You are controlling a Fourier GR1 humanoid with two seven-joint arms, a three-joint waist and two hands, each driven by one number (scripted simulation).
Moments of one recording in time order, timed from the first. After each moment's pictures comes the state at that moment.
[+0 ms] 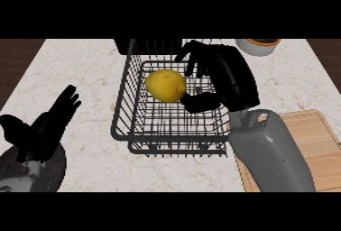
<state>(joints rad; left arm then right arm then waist) -0.08 0.21 0.10 -1.59 0.11 -0.10 0.24 -0.68 -0.08 0.25 -1.57 0.73 -0.01 0.31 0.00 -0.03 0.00</state>
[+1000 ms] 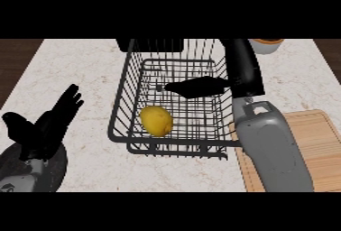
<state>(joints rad) -0.09 0.20 0.10 -1.59 0.10 -0.10 0.26 -0.71 -0.03 0.15 -1.53 0.36 -0.21 0.36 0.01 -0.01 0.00</state>
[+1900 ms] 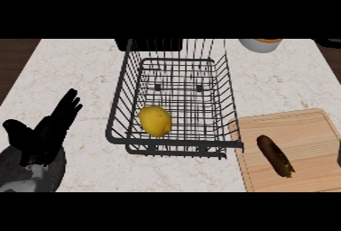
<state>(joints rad) -0.05 0.19 0.10 -1.59 0.08 -0.10 0.22 -0.74 -0.33 -0.38 -1.42 -0.02 -0.11 0.28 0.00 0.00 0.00</state>
